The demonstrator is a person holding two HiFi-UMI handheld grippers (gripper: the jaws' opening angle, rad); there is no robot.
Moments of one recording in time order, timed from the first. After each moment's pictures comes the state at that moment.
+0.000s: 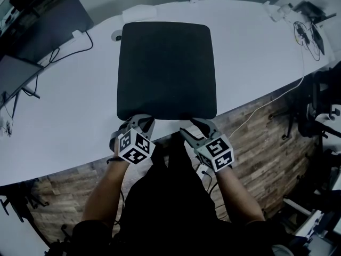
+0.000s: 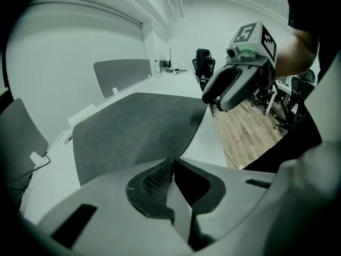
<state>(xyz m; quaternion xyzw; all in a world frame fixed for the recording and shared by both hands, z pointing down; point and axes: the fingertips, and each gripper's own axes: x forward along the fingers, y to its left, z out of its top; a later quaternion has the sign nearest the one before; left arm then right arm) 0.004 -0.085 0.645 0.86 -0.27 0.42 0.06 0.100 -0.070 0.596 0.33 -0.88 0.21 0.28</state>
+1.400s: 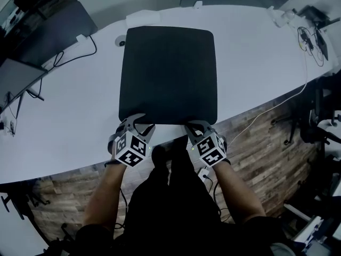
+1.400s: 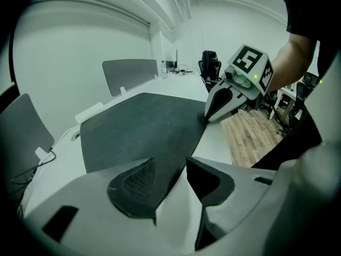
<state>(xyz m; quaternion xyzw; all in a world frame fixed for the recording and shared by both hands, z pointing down) -0.009 -0.100 0.631 0.86 -0.29 0.41 0.08 0.105 -0.092 0.642 0.28 -0.87 0.10 0.40</state>
